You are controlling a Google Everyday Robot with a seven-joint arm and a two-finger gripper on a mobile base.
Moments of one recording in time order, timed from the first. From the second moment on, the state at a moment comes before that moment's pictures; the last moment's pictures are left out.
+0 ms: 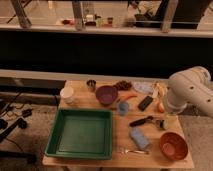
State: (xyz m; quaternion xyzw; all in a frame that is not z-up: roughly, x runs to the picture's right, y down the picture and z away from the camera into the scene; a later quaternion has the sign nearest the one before) arm 0.293 0.115 0.680 -0.28 0.02 0.03 0.96
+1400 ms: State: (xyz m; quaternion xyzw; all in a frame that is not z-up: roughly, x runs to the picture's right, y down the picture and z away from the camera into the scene) arm 0.340 0.072 0.714 -0.23 0.00 0.08 0.97
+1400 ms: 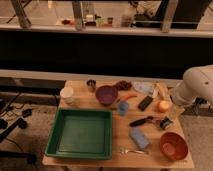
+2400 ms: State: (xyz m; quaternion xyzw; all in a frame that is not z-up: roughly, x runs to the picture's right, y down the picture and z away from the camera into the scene) arm 0.377 0.072 0.812 -0.21 -0.02 0.11 0.97
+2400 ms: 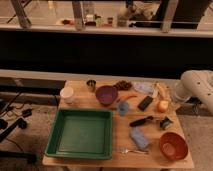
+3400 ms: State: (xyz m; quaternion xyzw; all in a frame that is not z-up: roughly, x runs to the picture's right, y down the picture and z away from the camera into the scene) arm 0.390 0.075 0.842 -0.22 -0.02 0.12 0.97
